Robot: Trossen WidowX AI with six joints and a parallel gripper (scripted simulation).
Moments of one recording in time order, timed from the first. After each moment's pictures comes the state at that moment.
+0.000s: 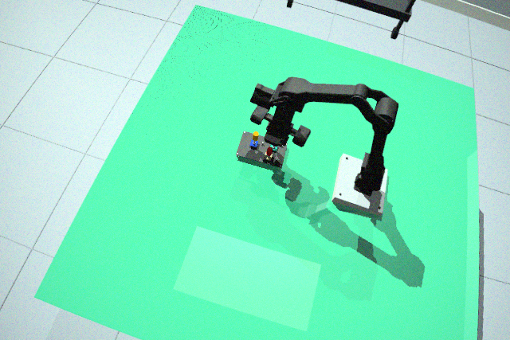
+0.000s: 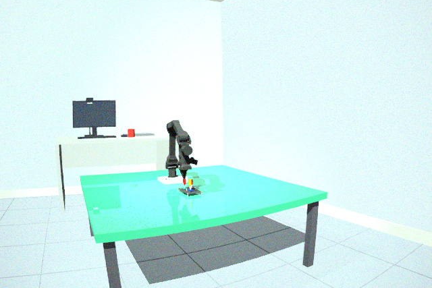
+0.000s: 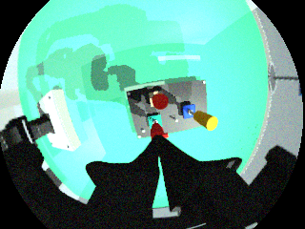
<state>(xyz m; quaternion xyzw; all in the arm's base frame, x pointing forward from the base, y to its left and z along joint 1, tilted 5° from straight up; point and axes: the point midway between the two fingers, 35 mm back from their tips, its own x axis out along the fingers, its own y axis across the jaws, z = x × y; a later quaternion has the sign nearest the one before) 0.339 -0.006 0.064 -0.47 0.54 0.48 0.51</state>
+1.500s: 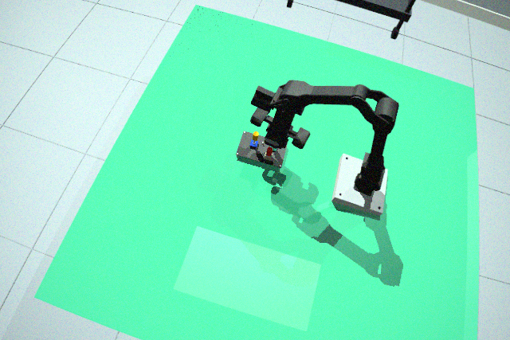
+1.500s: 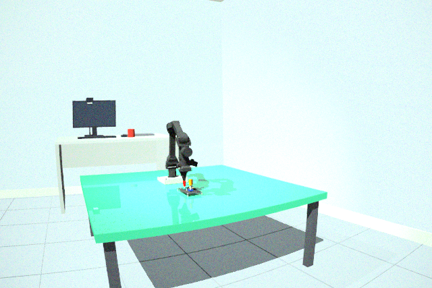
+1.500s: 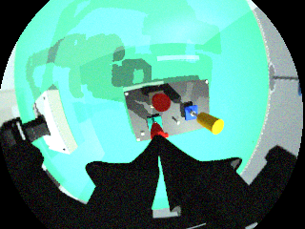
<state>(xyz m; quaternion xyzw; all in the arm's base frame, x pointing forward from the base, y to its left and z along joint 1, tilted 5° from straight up) 0.338 -0.006 0.052 -0.47 0.54 0.48 0.51</state>
